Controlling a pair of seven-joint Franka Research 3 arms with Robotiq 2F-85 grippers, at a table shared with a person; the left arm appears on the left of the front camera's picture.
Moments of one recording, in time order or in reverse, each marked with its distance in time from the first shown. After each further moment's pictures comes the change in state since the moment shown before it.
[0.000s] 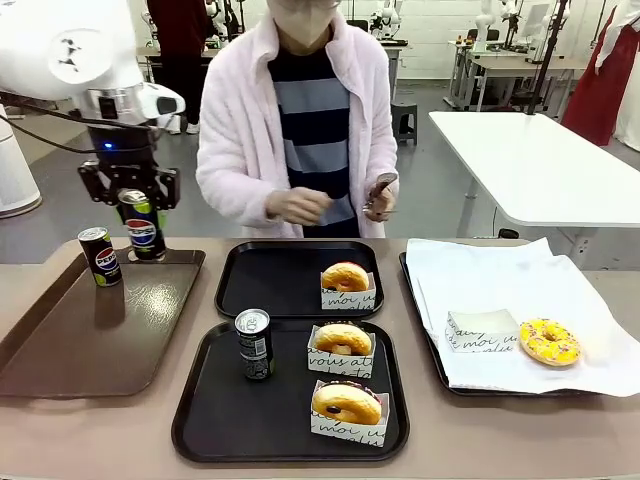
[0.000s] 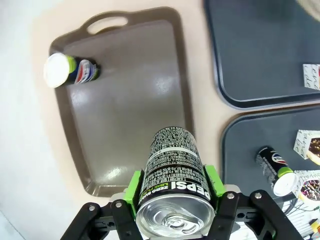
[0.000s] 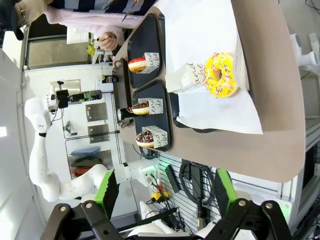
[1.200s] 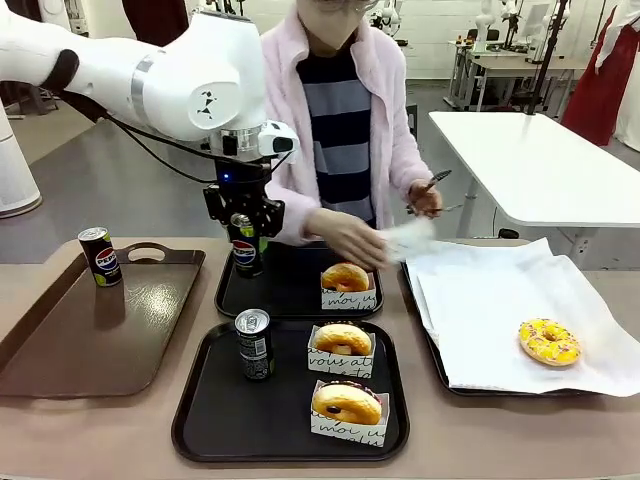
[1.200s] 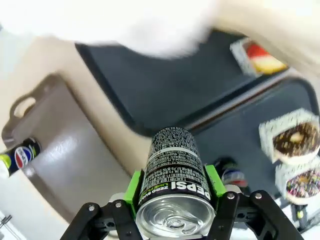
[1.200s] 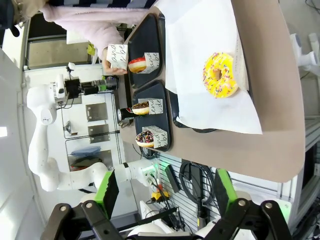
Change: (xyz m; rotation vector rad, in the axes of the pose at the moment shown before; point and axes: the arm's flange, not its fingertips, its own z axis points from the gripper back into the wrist) left arm 0.026 -0.137 -0.038 -0.041 0.028 -0.378; right arm 0.000 0.000 0.000 0.000 0.000 0.000
